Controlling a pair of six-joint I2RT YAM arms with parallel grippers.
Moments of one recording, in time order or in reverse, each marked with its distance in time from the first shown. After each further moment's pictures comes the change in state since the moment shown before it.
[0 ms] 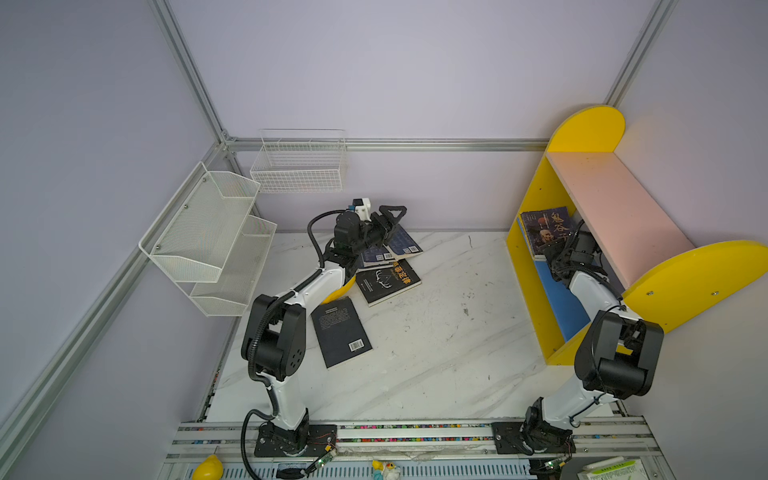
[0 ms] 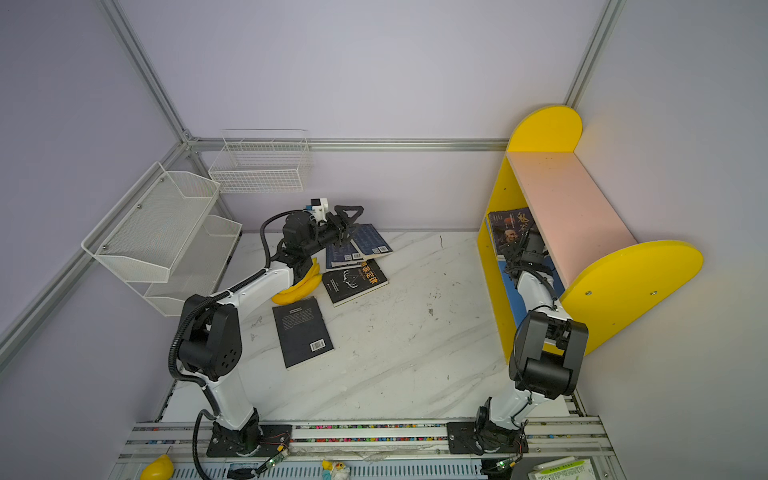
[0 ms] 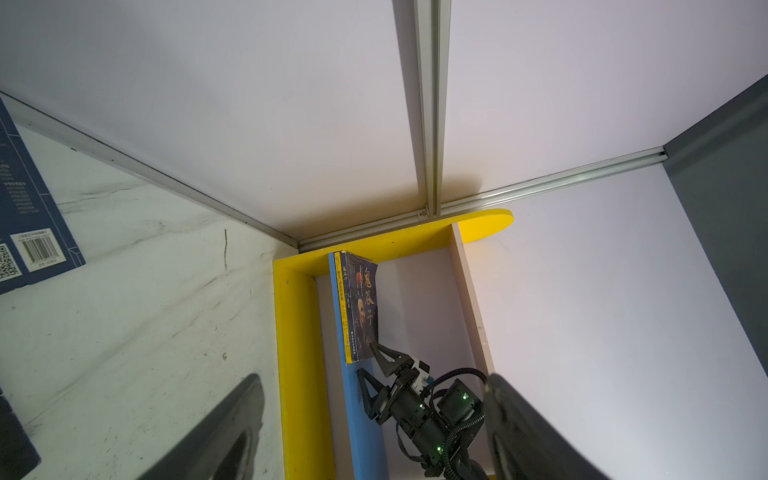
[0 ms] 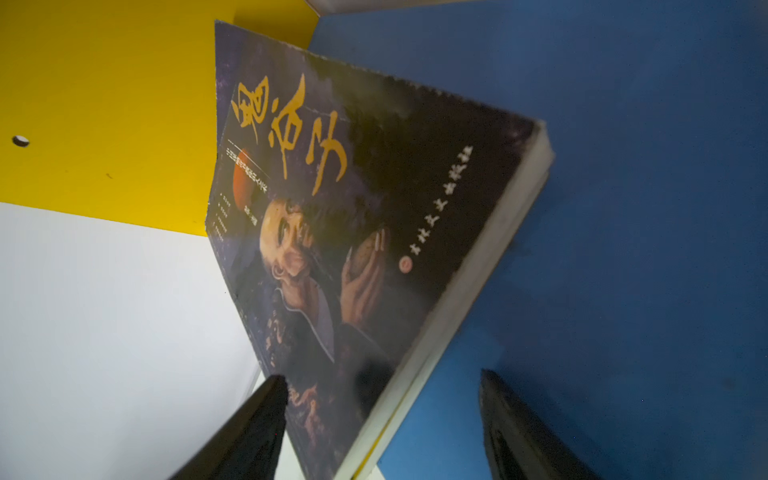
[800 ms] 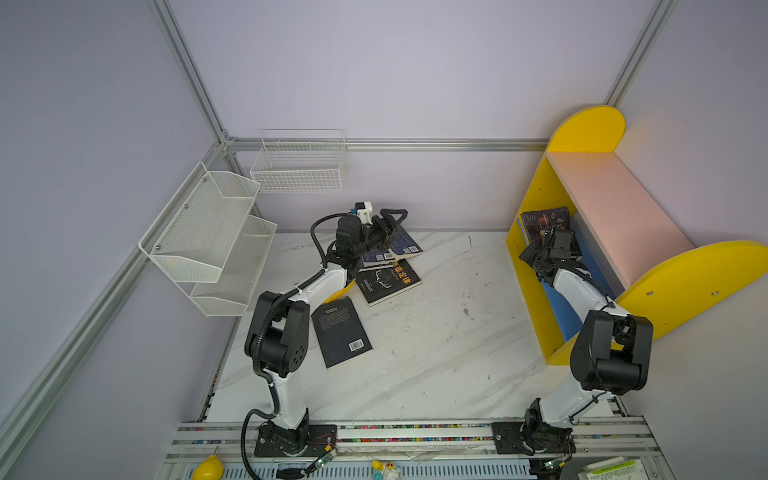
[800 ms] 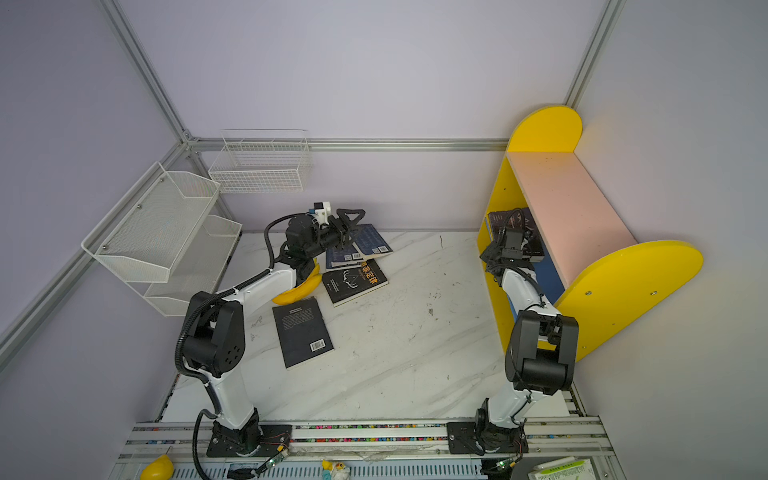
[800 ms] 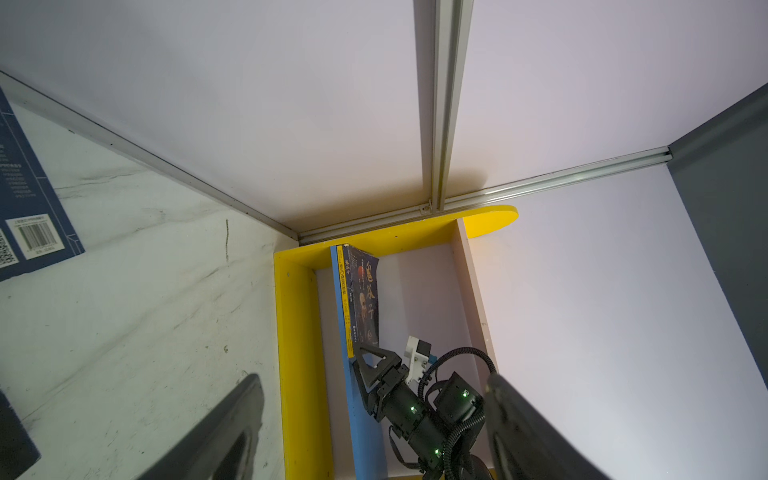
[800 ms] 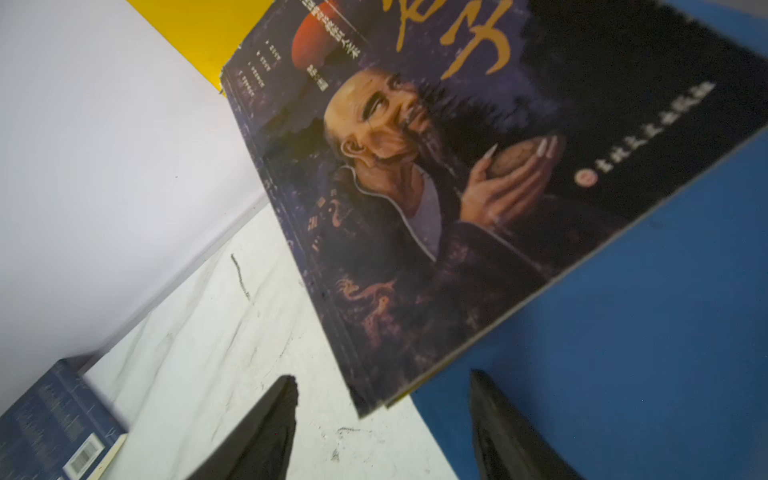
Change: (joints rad) left arm 0.000 0.030 -0.025 0.045 0.019 -0.025; right arm 0.135 0.022 0.019 -0.058 0.130 -0.361
